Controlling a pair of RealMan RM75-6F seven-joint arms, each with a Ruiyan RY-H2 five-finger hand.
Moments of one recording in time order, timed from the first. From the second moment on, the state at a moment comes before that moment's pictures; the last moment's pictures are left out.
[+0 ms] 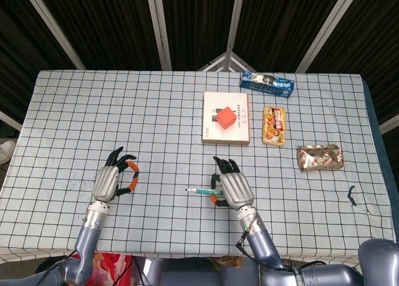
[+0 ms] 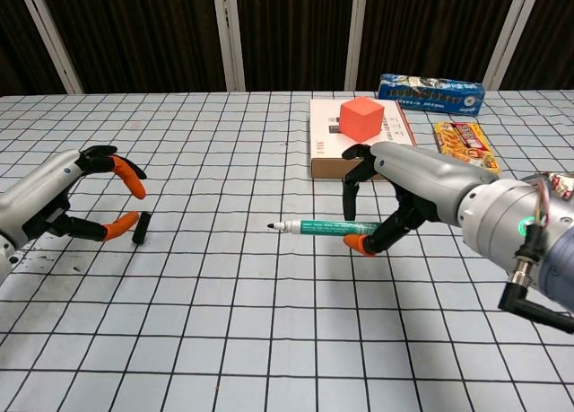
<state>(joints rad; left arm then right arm) -0.40 -1.86 -0.16 -1.10 1.48 1.31 -0.21 0.68 -1.71 0.16 -1.82 -0.88 1.28 -0.58</state>
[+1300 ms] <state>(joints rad) -0.13 -1.30 -0.06 -1.62 1.55 1.62 -0.02 0.65 -1.75 0.21 -1.47 -0.88 1.09 -0.38</state>
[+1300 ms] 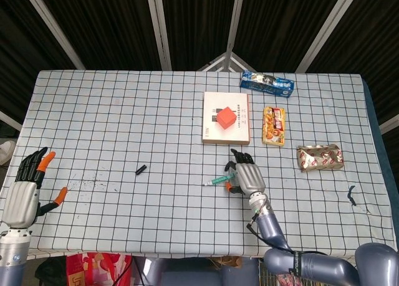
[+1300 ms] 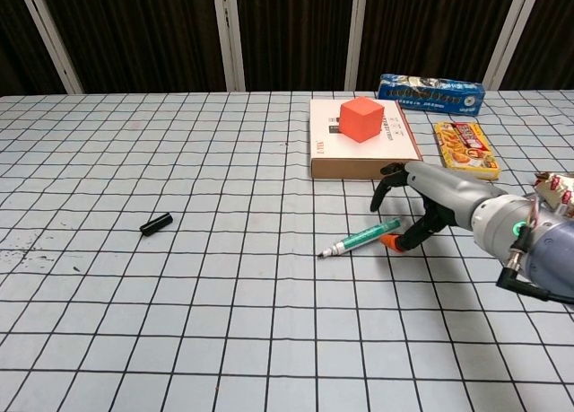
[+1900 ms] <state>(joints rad) -0.10 -1.31 -0.06 -1.55 1.55 1.65 -0.07 0.59 -1.56 0.22 -1.76 -0.90 1.23 -0.46</state>
